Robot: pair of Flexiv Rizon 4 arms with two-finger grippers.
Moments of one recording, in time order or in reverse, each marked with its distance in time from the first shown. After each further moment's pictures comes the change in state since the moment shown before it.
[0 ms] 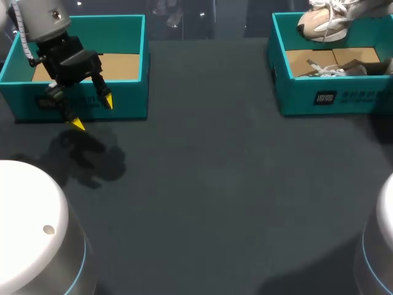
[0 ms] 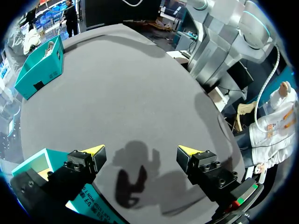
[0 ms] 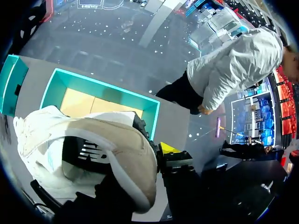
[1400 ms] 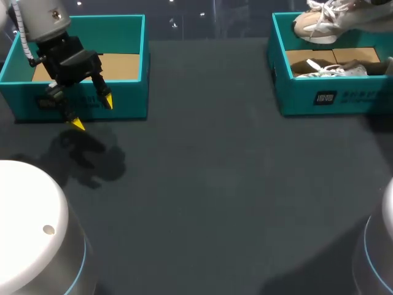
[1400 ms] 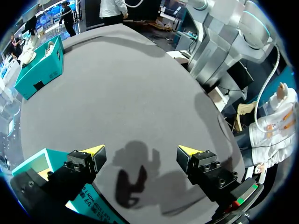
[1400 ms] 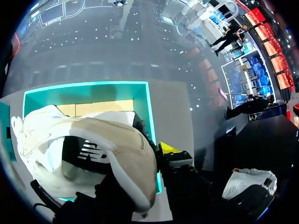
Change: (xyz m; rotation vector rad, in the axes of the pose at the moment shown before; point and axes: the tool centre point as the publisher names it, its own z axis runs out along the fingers) left arm 0.000 0.000 0.000 0.000 0.000 0.000; right arm 0.006 -0.021 0.064 0.146 -0.047 0.322
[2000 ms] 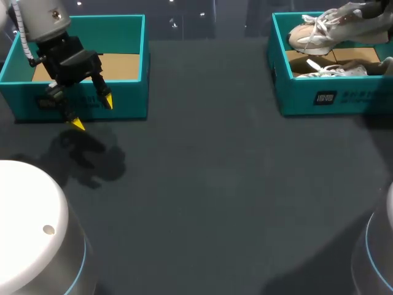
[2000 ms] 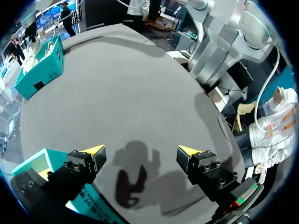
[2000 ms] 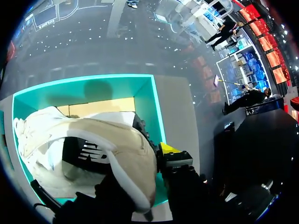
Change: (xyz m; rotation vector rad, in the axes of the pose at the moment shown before) left arm 0.000 0.000 0.000 0.000 0.000 0.000; right arm 0.021 -0.004 0.036 0.015 -0.036 0.041
